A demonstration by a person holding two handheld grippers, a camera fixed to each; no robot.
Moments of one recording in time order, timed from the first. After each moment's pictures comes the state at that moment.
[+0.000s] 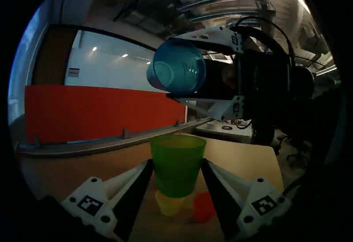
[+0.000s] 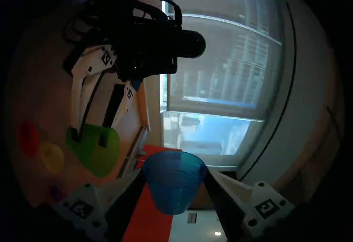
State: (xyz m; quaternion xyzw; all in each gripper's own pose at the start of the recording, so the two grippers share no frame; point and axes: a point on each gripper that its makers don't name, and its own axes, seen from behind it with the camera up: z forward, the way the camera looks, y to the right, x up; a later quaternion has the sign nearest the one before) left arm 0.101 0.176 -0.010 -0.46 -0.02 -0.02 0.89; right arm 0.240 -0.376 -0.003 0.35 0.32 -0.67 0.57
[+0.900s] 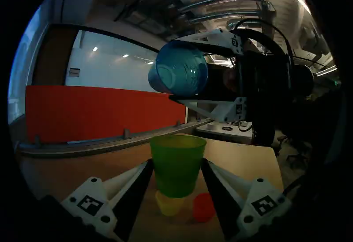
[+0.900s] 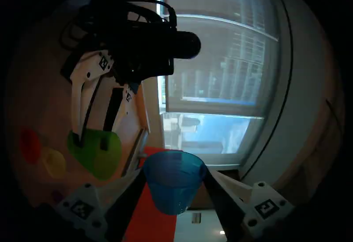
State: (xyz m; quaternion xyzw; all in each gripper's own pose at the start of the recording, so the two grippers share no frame) left arm 0.102 0.175 -0.010 -0.45 -0.02 -0.02 0.89; right arm 0.237 -0.373 0.001 0.37 0.31 -0.64 0.60
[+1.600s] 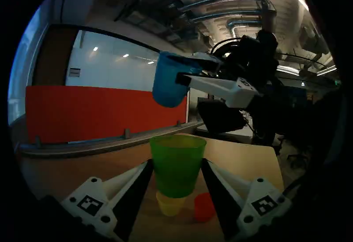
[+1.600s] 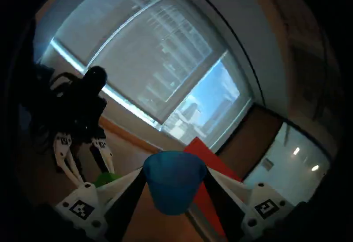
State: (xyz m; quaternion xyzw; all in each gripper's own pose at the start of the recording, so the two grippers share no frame) left arm 0.103 0.175 -0.010 -0.45 -0.02 -0.02 0.89; right arm 0.239 -0.343 0.019 0.47 0.12 -0.27 0.83
